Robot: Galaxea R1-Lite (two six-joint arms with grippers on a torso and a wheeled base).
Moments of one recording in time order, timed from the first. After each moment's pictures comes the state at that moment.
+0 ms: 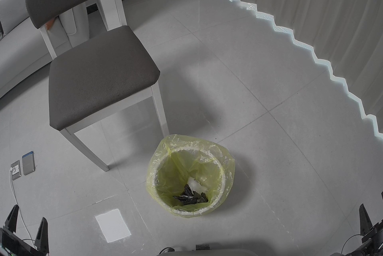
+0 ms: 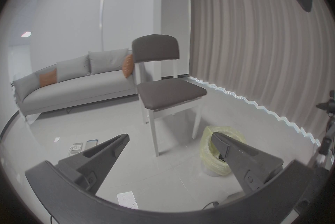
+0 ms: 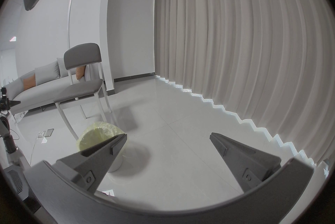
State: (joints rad) left arm 0.00 0.01 -0.02 0.02 0.03 -0.02; right arm 0.00 0.01 -0.02 0.00 -0.06 0.01
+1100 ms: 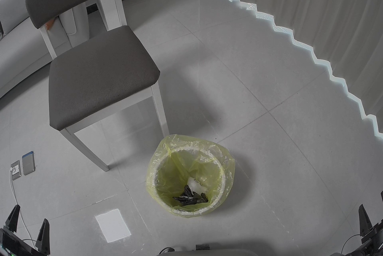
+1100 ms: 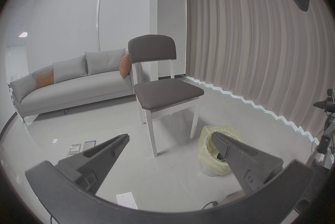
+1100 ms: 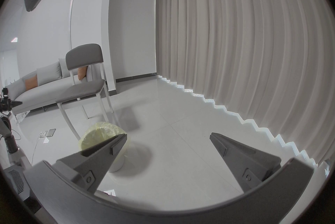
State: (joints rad) left arm 0.00 0.01 -0.02 0.01 0.00 0.00; right arm 0.00 0.01 -0.02 0.00 -0.04 0.02
